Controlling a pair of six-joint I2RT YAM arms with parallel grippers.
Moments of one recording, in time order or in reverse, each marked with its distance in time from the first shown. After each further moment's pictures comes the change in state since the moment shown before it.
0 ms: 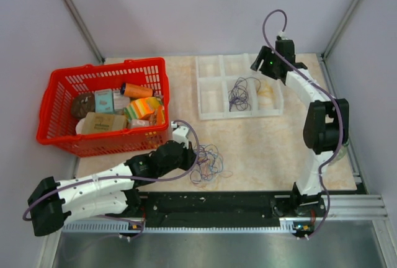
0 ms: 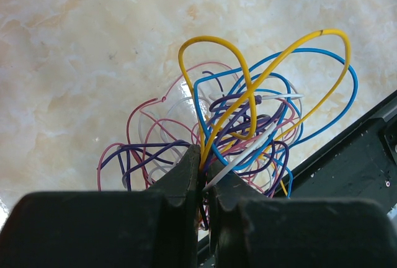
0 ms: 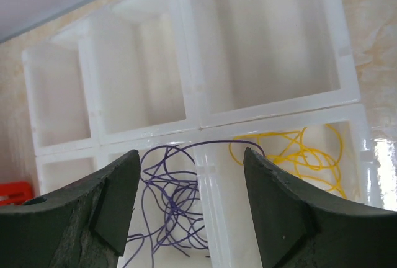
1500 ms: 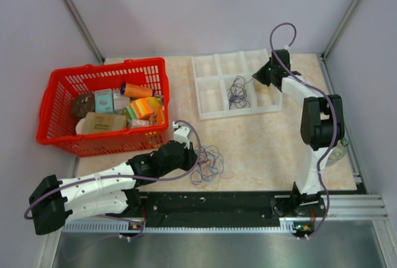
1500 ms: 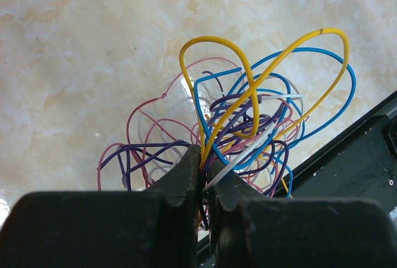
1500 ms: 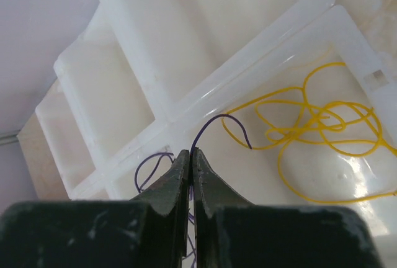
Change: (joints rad) left arm 0.000 0.026 0.000 0.008 0.008 -0.003; right arm -0.015 0.080 -0.114 0.171 -0.006 0.439
